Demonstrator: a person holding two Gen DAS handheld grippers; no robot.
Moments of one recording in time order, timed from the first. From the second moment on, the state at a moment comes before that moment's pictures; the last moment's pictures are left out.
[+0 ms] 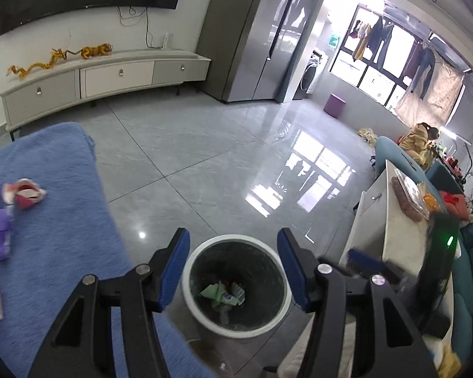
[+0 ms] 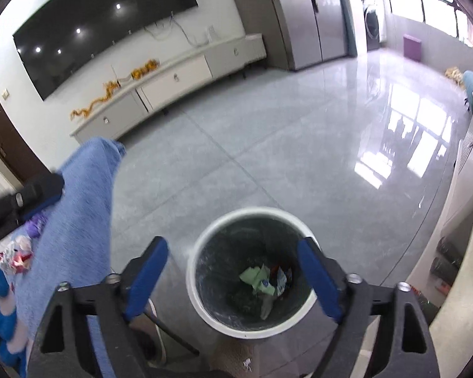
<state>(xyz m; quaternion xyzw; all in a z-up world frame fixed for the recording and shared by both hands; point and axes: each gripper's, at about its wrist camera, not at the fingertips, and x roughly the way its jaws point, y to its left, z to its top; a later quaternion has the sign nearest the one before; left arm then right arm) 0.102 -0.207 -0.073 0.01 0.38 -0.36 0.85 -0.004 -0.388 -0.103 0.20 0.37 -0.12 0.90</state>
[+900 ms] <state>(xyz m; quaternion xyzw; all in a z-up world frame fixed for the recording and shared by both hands) 0.045 0.099 -0.029 -0.05 0.30 -0.15 0.94 -0.021 -0.241 0.017 0.09 0.23 0.04 0.97</state>
